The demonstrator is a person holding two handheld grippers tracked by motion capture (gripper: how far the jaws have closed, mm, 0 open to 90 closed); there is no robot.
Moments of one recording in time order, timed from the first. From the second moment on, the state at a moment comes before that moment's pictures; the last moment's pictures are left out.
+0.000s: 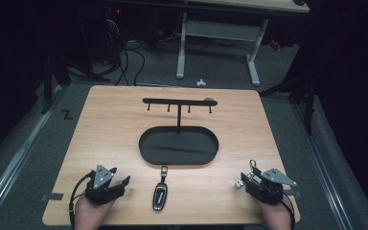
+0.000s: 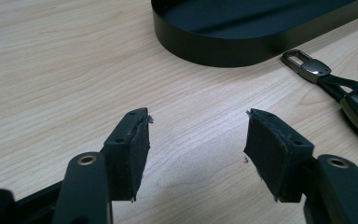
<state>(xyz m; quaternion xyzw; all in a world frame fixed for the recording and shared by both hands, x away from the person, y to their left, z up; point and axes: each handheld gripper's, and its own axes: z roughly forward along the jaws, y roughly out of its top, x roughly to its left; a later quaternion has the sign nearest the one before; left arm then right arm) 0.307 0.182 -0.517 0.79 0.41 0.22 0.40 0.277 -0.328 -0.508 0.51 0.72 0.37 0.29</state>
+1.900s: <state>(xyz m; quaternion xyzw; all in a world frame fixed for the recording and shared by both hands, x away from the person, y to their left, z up) 0.298 0.152 -0.515 0.79 0.39 0.22 0.42 0.282 -0.269 -0.513 0.43 0.78 0.39 0.22</state>
